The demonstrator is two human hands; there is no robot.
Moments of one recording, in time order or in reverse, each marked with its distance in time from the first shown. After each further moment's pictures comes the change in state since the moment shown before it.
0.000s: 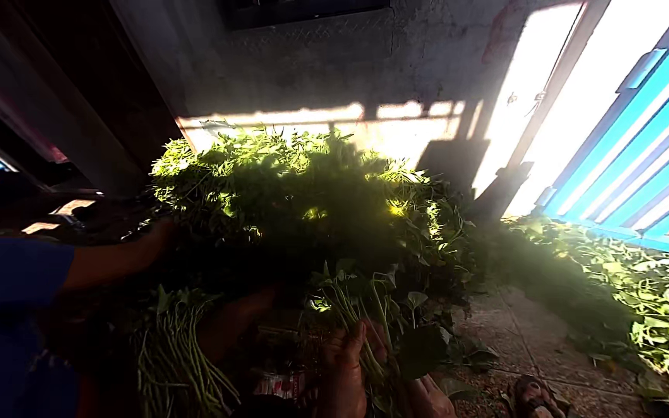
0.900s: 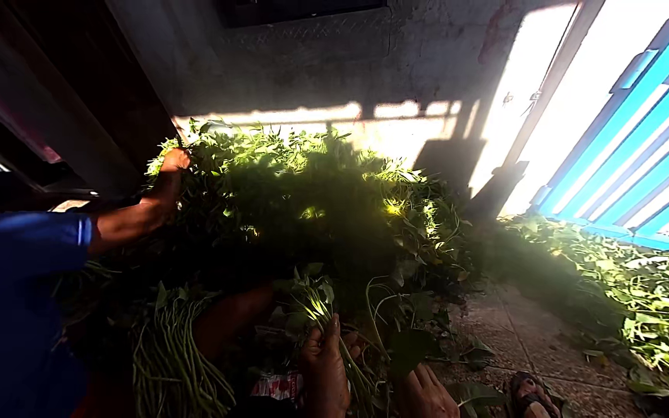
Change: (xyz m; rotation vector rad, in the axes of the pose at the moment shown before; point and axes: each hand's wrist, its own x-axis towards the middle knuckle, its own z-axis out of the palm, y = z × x) left_hand 0.008 0.006 -0.006 0.118 0.347 0.115; right_hand -0.002 0.008 0.007 -0.279 -0.035 0.063
